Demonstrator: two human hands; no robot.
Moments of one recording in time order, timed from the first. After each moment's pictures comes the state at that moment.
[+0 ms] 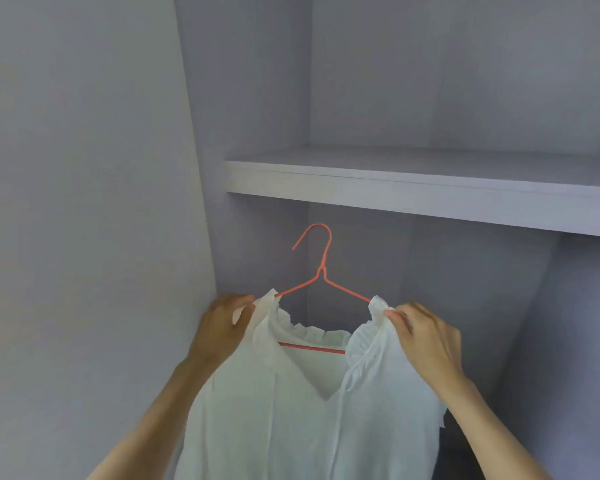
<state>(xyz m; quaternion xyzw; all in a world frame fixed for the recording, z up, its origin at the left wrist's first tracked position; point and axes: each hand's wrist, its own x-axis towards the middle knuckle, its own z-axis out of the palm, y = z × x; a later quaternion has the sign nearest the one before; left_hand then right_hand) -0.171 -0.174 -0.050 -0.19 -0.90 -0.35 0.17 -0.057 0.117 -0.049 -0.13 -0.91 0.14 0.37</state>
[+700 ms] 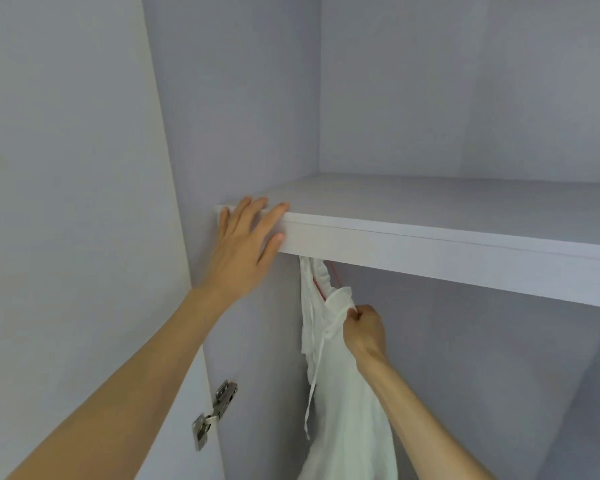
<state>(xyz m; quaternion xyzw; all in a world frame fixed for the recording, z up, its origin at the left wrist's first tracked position) -0.317 -0.119 0.092 -0.34 -0.84 -0.17 0.39 -0.253 0.066 -0.009 -0.26 -0.80 0.49 0.20</state>
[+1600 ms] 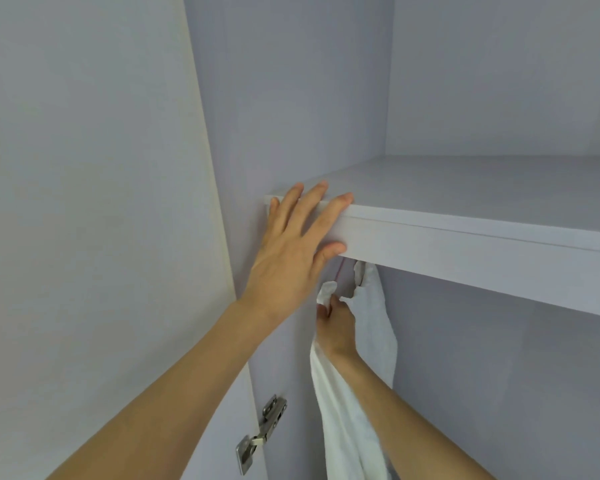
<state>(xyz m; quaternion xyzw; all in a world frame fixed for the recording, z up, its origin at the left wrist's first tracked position) -0.339 -0.123 0.079 -0.35 -0.81 -0.15 0.44 -0.372 -0.029 -0.050 -0.06 -0.83 0.52 0.20</state>
